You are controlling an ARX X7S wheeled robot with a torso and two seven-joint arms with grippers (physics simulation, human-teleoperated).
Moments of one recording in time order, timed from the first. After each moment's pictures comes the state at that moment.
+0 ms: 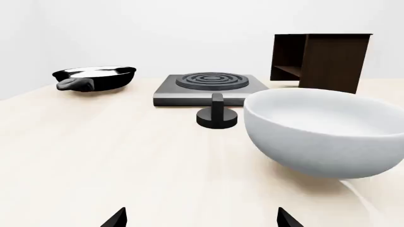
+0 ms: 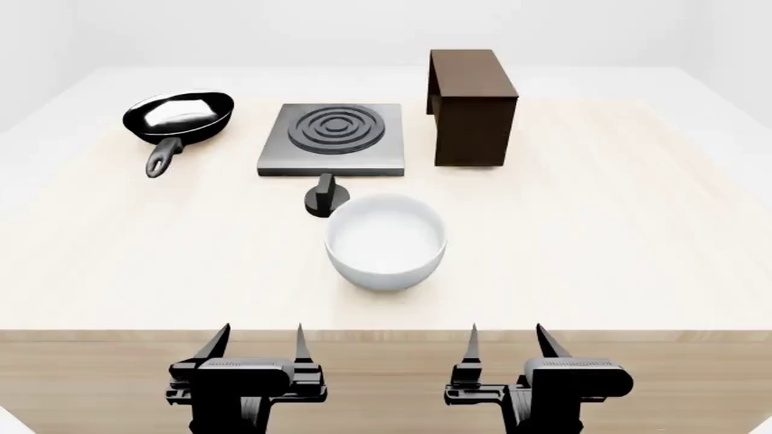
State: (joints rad) left arm 0.00 0.00 0.00 0.00 0.00 0.00 0.00; right arm 0.00 0.00 0.00 0.00 0.00 0.00 0.00
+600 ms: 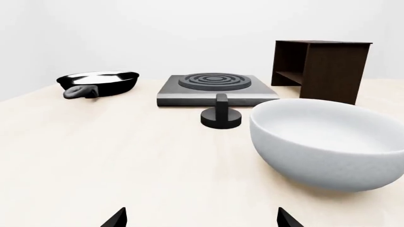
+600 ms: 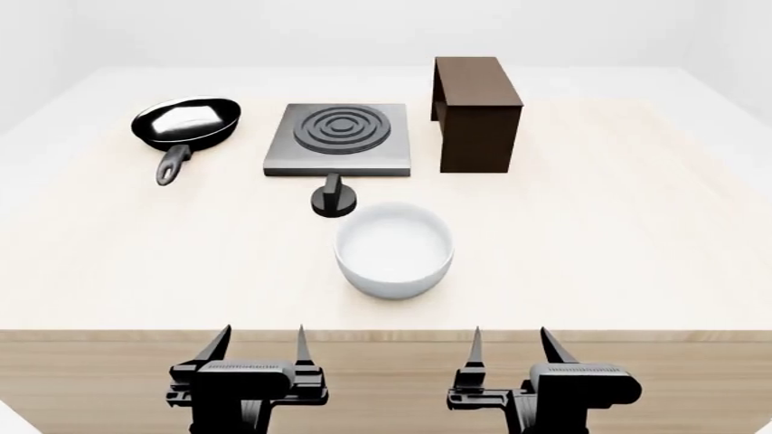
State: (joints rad) left arm 0.01 -0.05 0.07 0.01 -0.06 0.00 -0.06; right arm -0.03 0.08 -0.08 -0.06 0.08 0.02 0.09
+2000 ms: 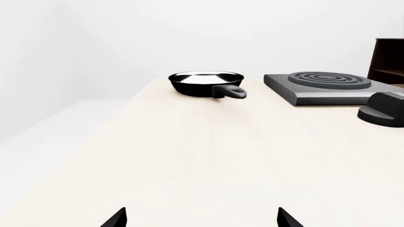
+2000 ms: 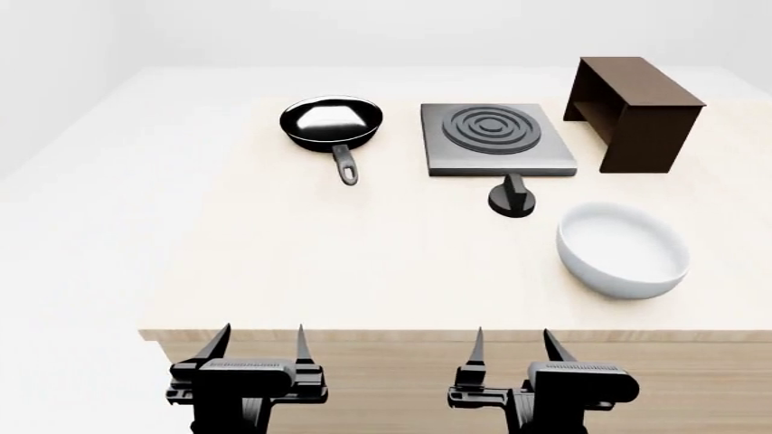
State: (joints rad) left arm -0.01 -0.13 0.16 0.00 -0.12 0.01 -0.15; right arm -0.02 0.14 -0.16 -0.07 0.13 0.06 0.21
